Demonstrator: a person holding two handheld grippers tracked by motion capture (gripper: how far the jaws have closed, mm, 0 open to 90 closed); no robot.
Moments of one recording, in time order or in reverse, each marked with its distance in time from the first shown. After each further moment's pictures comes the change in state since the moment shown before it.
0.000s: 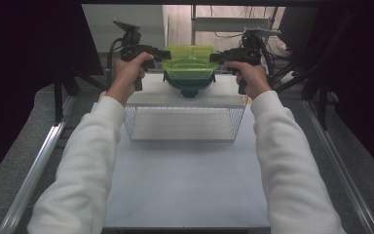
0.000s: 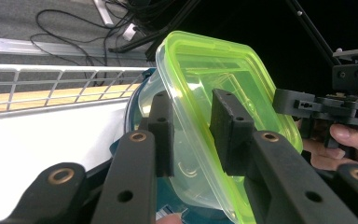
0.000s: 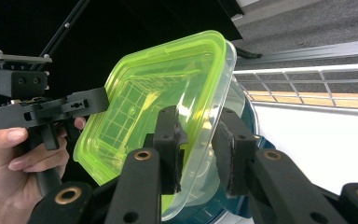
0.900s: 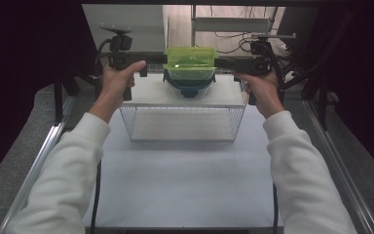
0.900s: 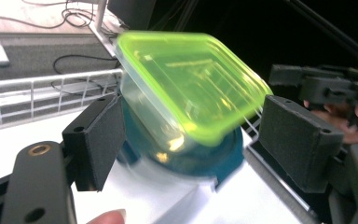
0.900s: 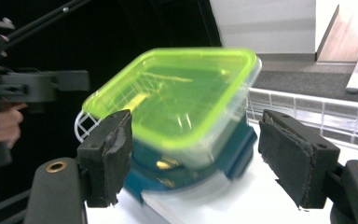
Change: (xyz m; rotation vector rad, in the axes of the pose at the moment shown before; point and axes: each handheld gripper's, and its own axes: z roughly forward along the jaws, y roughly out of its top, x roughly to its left) left arm -0.033 -0.038 -0.048 -0.077 0.034 0.255; right arm 0.027 -0.037 -0.042 -0.127 -0.087 -0.338
